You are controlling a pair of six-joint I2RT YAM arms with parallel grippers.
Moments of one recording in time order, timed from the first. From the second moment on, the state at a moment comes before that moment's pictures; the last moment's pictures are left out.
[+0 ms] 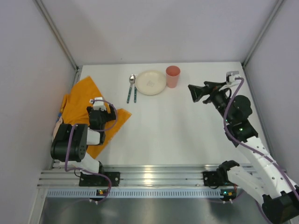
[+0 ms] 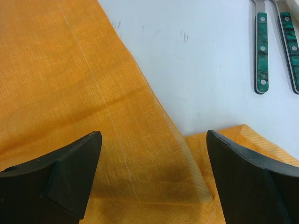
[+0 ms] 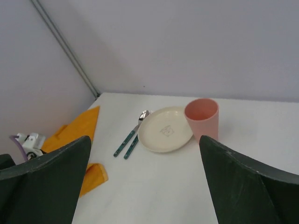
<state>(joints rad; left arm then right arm) -0.01 1.57 0.31 1.00 -0.07 -0.07 0.37 0.86 0.79 0.25 -0.10 0.31</state>
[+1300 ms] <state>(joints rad) -0.24 1.46 1.09 -0.67 -0.27 -0.39 0.20 1.15 0.84 -0.52 -0.38 0.52</state>
